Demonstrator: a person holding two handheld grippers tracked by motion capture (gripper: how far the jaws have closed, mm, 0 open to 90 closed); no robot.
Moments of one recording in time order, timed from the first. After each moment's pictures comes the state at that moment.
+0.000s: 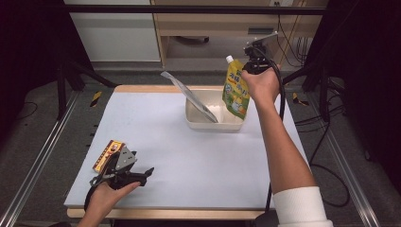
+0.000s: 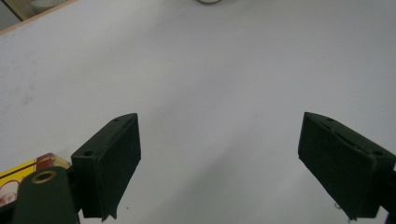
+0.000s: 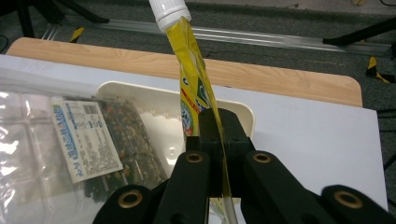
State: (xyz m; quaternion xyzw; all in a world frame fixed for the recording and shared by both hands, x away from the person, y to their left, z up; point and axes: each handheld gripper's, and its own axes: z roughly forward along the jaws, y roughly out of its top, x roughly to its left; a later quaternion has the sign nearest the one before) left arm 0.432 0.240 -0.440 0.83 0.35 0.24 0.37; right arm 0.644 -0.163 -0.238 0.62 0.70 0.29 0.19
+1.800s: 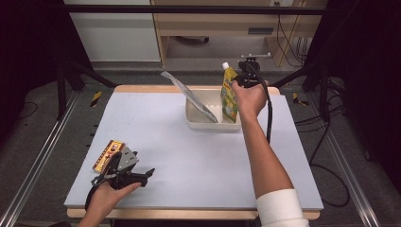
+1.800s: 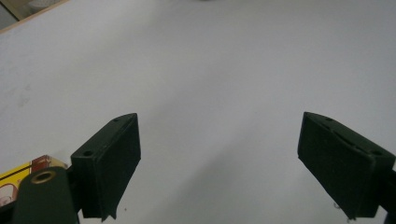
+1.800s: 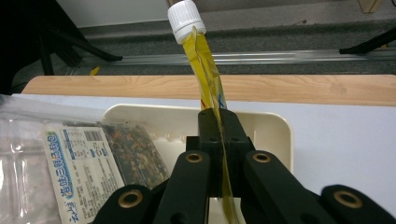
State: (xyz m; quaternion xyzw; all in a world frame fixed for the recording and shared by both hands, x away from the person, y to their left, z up) left arm 0.433 0.237 -0.443 0.83 0.34 0.24 0.36; right arm 0.645 -0.148 -0.293 0.63 0.65 0.37 0.20
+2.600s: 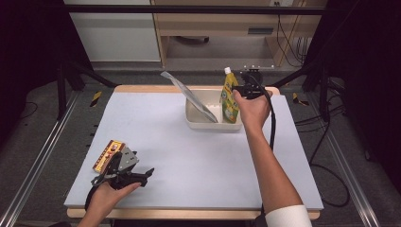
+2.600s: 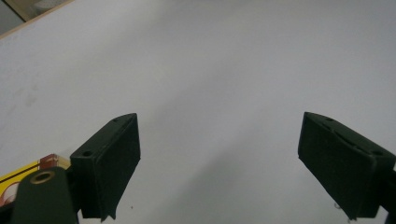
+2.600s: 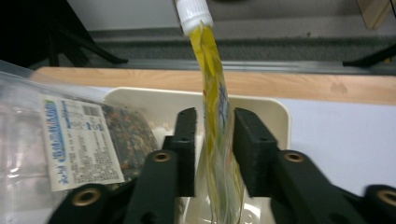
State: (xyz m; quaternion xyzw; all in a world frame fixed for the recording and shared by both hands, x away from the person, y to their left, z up) left arm 0.434 0.238 -0.443 0.84 0.33 0.25 0.35; right arm 0.619 -0.157 -0.313 0.60 0.66 0.39 0.22
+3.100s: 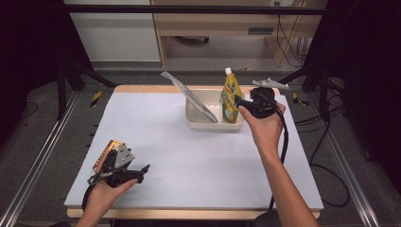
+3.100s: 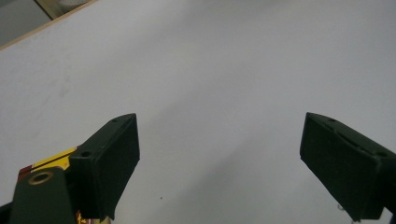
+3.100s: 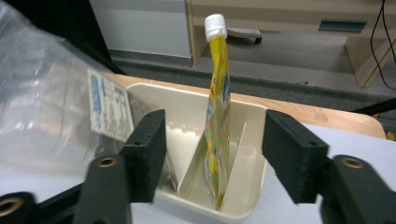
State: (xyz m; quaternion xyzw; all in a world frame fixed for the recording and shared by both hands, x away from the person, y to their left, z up) left arm 0.438 0.250 -0.439 0.82 0.36 0.28 0.34; right arm 0.550 -0.174 -0.312 0.52 0.67 0.44 0.29
